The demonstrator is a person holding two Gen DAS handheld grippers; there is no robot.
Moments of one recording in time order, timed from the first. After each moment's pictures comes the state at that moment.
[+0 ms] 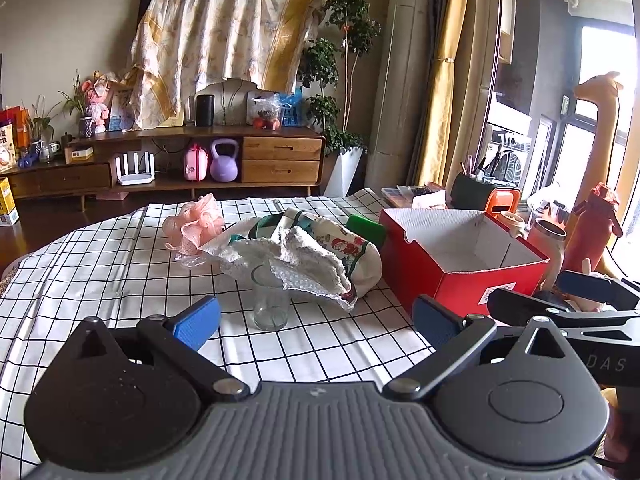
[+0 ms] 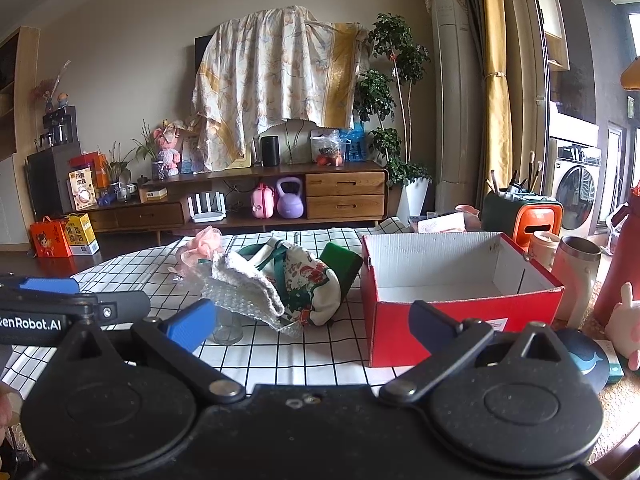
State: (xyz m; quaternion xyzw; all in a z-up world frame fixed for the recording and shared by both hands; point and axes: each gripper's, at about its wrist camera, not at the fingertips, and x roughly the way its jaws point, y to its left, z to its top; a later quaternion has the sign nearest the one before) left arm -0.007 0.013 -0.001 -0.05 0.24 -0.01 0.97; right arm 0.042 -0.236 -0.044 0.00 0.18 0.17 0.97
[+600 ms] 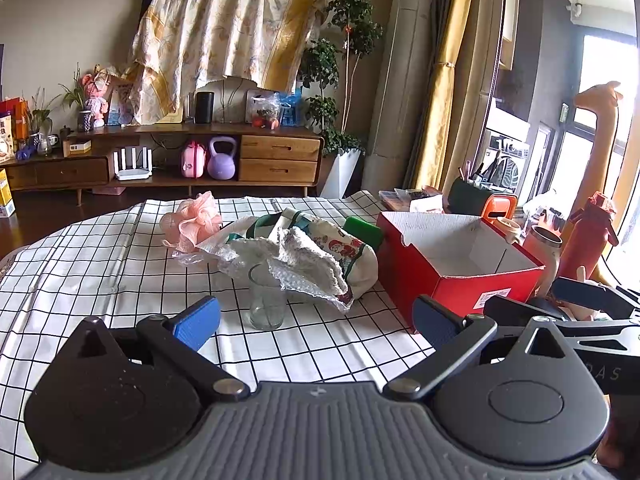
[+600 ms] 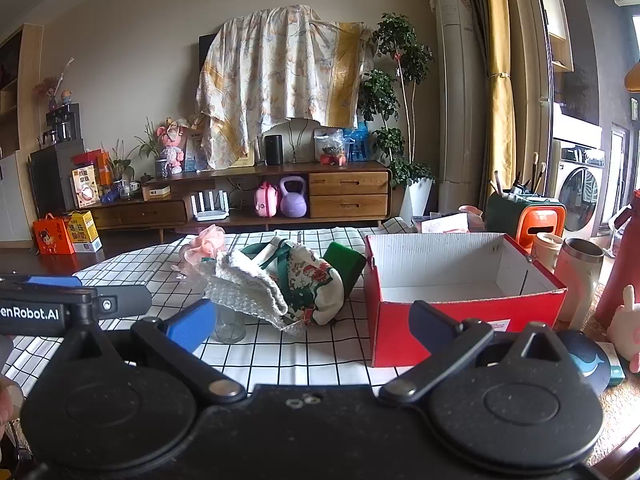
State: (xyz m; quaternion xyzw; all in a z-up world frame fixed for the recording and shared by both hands) left arm -0.007 0.017 0.000 -0.07 0.24 -0.01 0.97; right arm 0.045 -0.236 -0.043 -0.01 0.18 0.18 0.97
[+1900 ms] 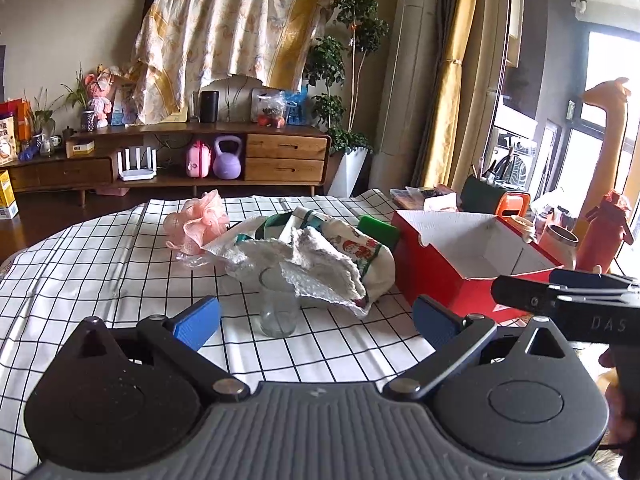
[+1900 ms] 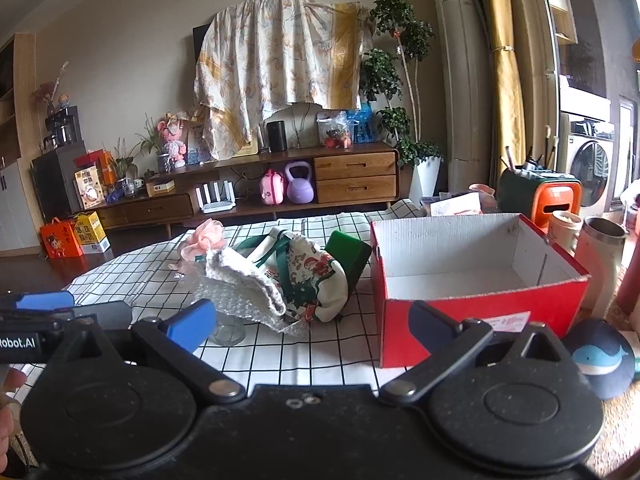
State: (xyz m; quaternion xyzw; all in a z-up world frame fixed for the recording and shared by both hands) left arm 0.022 0.028 -0.015 -0.06 0.24 0.00 0.97; right arm 0.089 -0.239 -0.048 0.01 0.21 0.20 0.96
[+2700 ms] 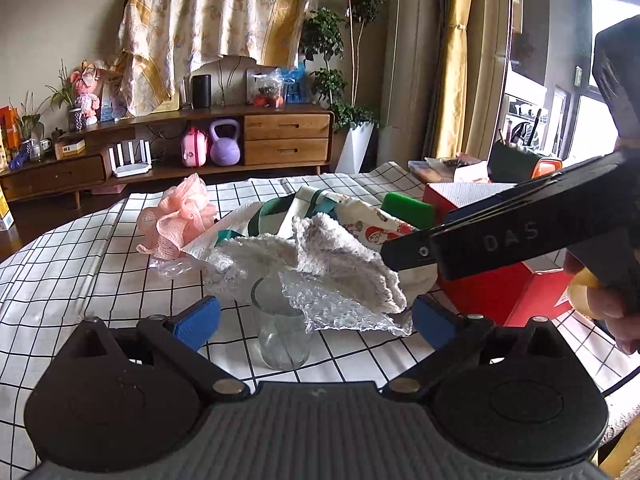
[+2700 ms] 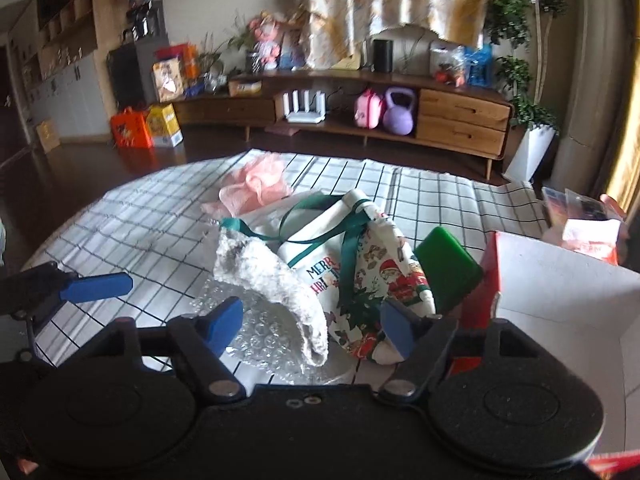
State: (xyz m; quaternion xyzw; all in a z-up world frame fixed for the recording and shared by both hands) left arm 0.123 0.030 -0.066 -0.03 0.27 0.00 0.96; right arm 0.236 -0.156 -0.056 -0.11 0.32 0.34 0.87
